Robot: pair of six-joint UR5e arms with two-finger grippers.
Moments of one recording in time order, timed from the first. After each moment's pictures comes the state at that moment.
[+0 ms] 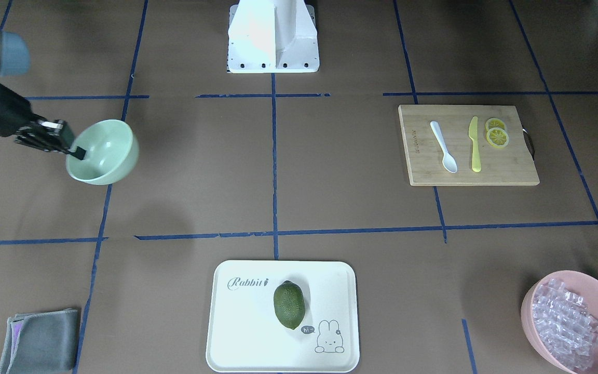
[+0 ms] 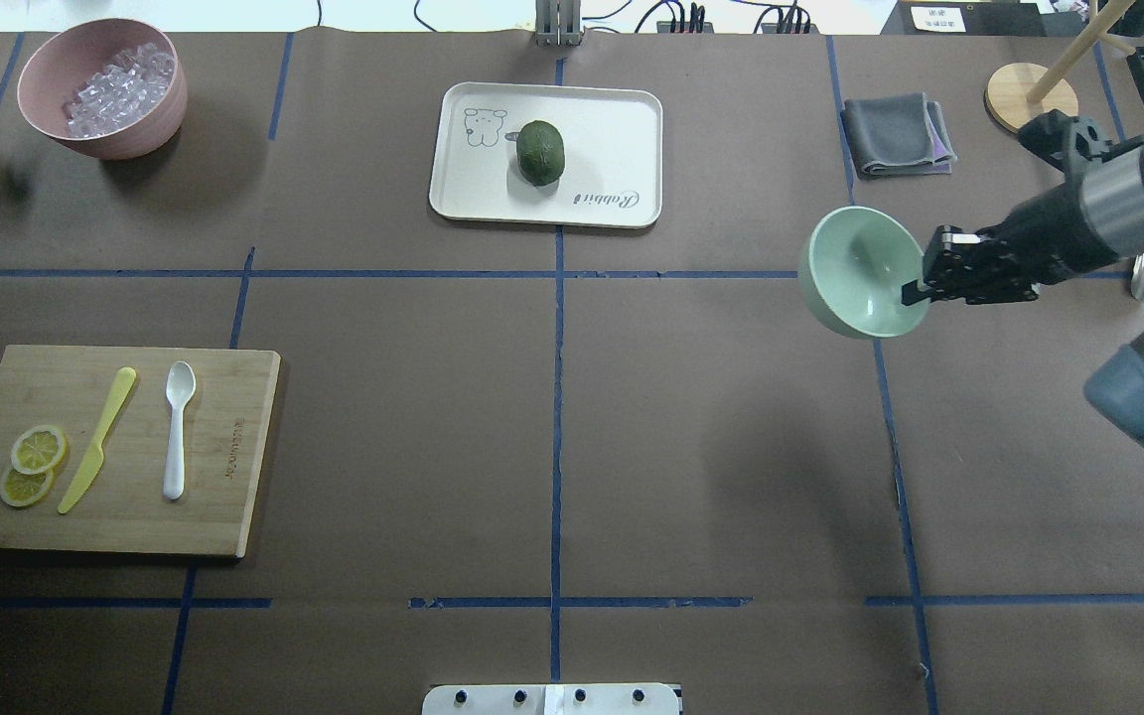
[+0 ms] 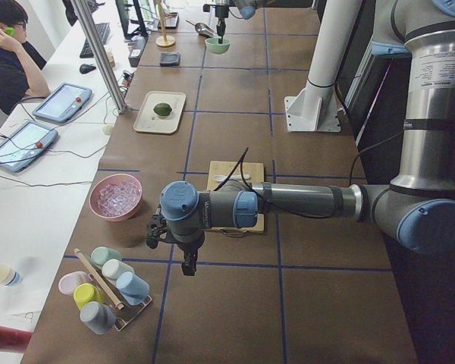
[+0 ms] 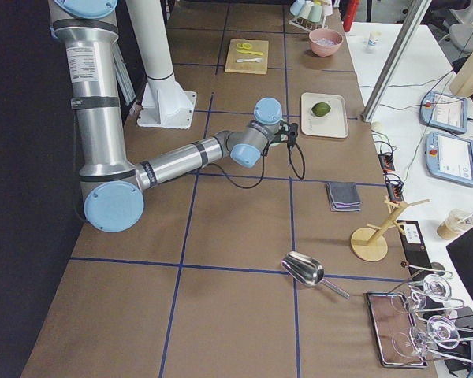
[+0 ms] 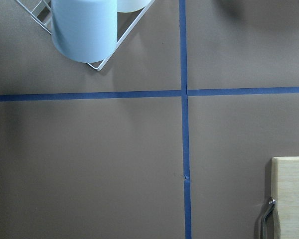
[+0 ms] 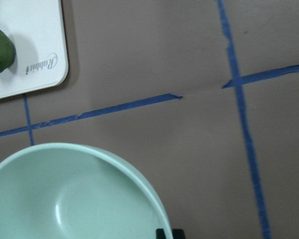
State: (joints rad) left arm -1.61 -1.57 -1.61 -1.52 -2.37 0.06; right arm 0.97 -1.40 1.81 -0.98 2.40 1.30
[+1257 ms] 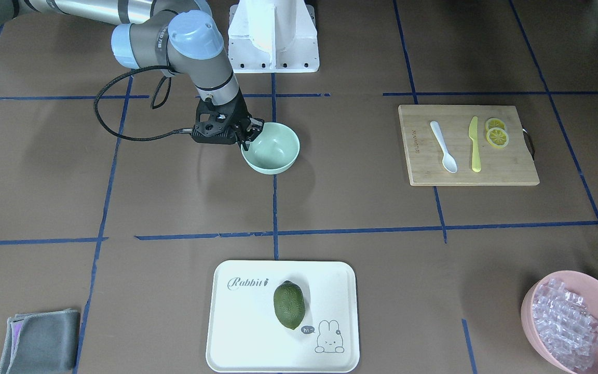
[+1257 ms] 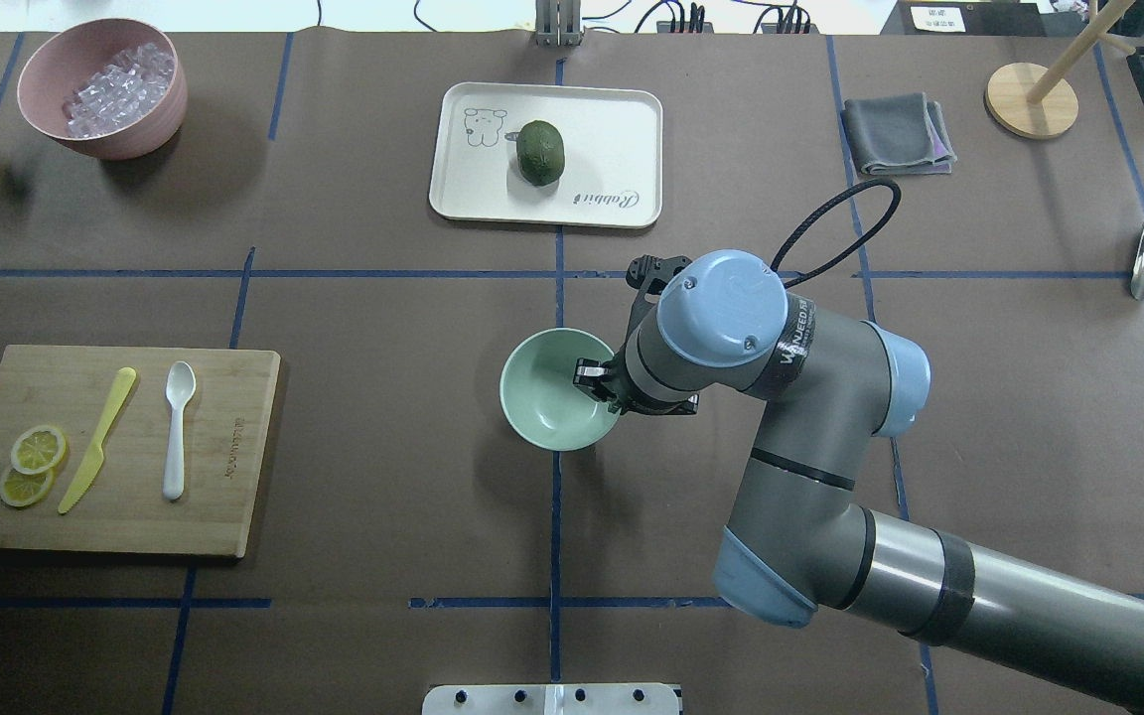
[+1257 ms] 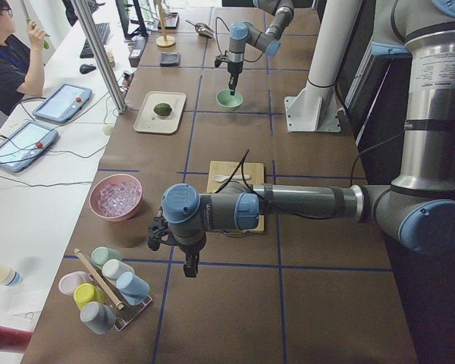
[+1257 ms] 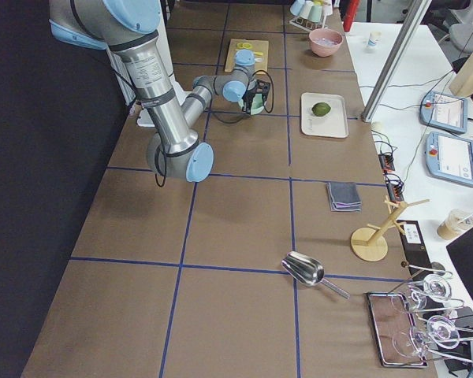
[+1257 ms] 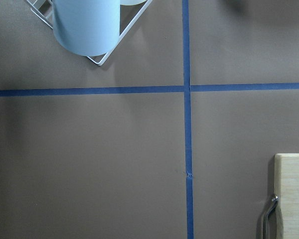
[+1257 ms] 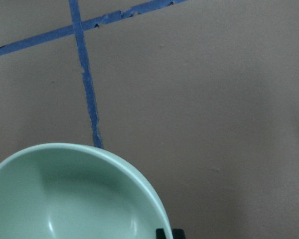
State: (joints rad) left arm -1.61 -1.56 -1.61 -1.52 -2.37 0.07; right arm 0.47 -0.97 1.71 -1.40 1.86 1.48
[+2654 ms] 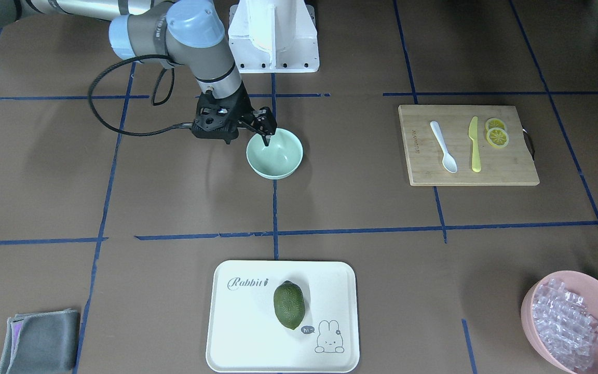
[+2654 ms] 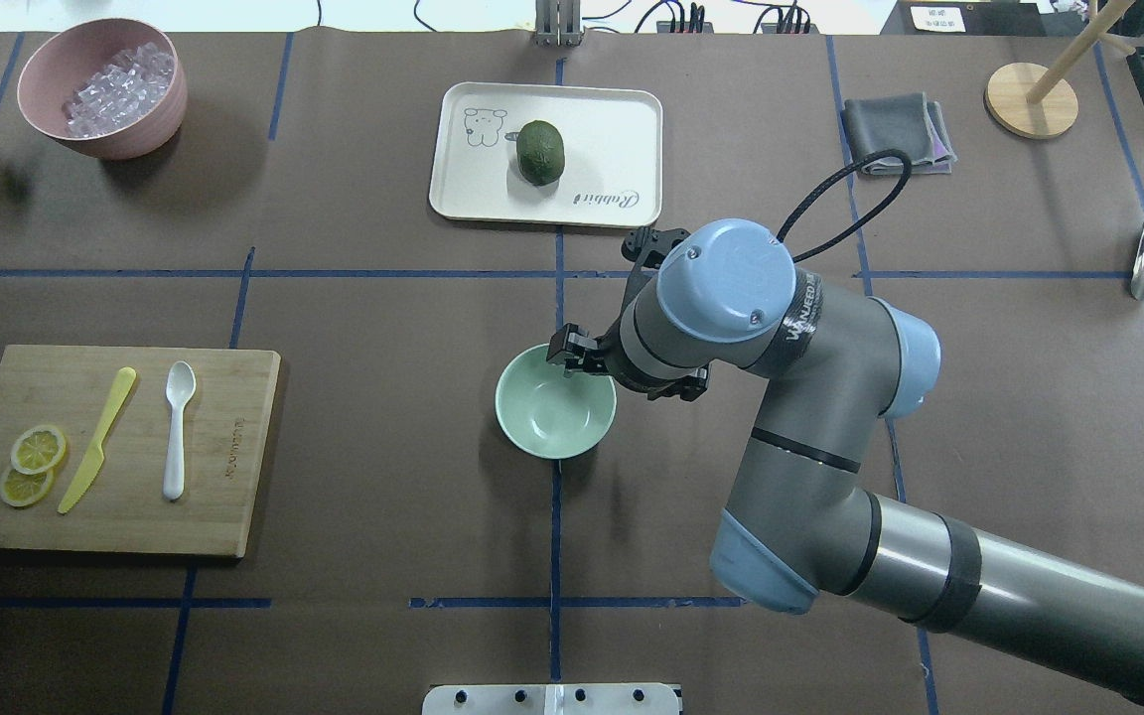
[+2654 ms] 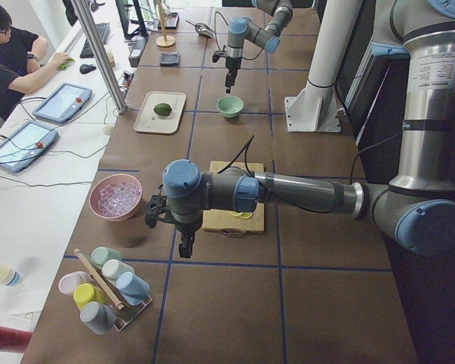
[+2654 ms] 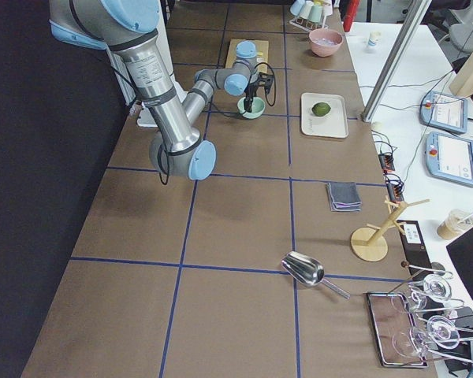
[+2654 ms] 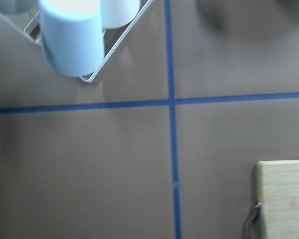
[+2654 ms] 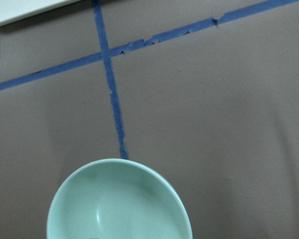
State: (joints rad) left arm -1.54 -1.56 -1.75 -1.53 -2.36 -0.06; right arm 0.53 -0.96 1.77 -1.46 1.87 1.47
